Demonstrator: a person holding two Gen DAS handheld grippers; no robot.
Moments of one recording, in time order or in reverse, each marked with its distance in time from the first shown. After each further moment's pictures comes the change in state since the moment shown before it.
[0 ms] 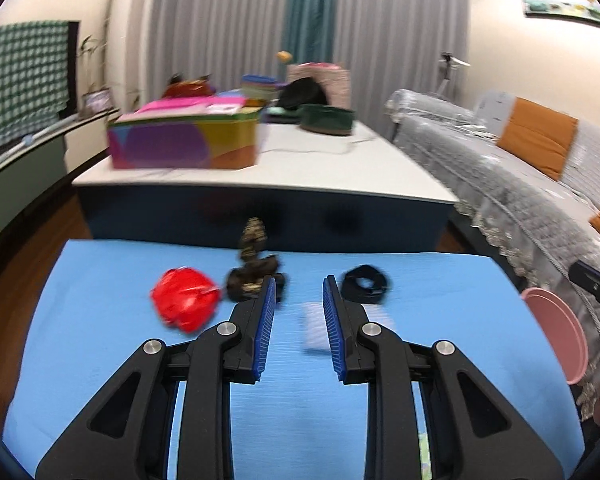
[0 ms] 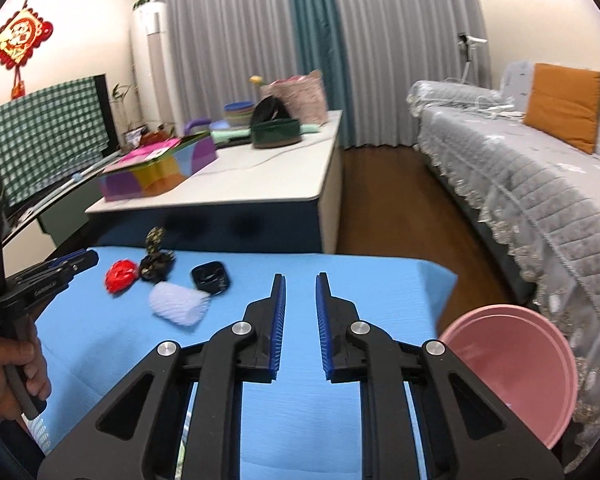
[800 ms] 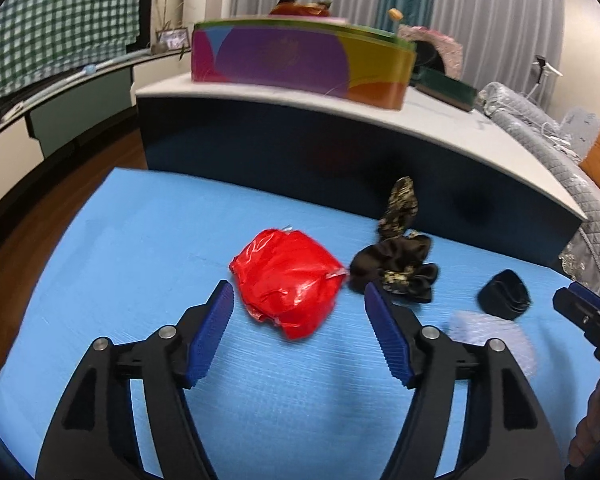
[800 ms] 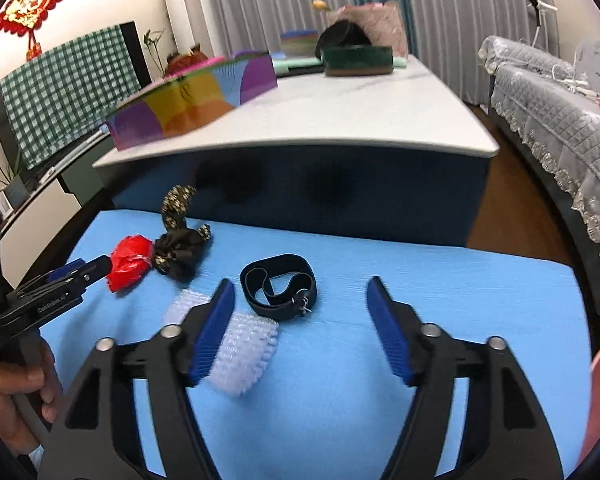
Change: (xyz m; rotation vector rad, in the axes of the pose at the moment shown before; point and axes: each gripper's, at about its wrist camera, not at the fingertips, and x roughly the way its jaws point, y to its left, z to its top) left arm 0.081 0.084 -0.018 -0.195 0.138 0.216; right arm 0.170 0.083 0.008 -0.052 0.216 0.148
